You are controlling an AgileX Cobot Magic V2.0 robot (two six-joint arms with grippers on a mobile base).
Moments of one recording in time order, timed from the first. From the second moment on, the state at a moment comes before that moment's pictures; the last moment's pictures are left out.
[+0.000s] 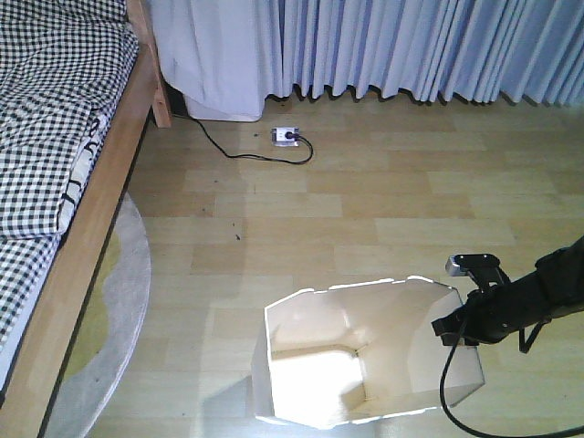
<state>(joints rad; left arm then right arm) -0.01 -0.01 0.03 -0.02 0.27 -0.02 -0.20 2.31 -0.81 1.26 0.41 -1.67</state>
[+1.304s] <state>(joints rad) -0.01 -0.01 0.03 -0.02 0.27 -0.02 -0.20 2.31 -0.81 1.26 0.41 -1.67</state>
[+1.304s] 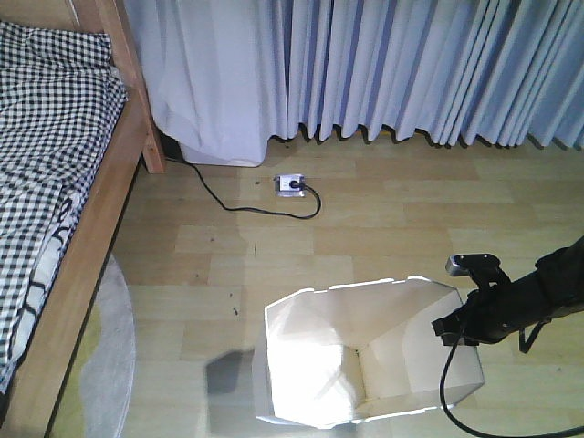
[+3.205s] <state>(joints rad) -0.01 -0.01 0.03 -0.02 0.27 -0.02 -0.20 2.31 -0.81 1.26 0.41 -1.67</state>
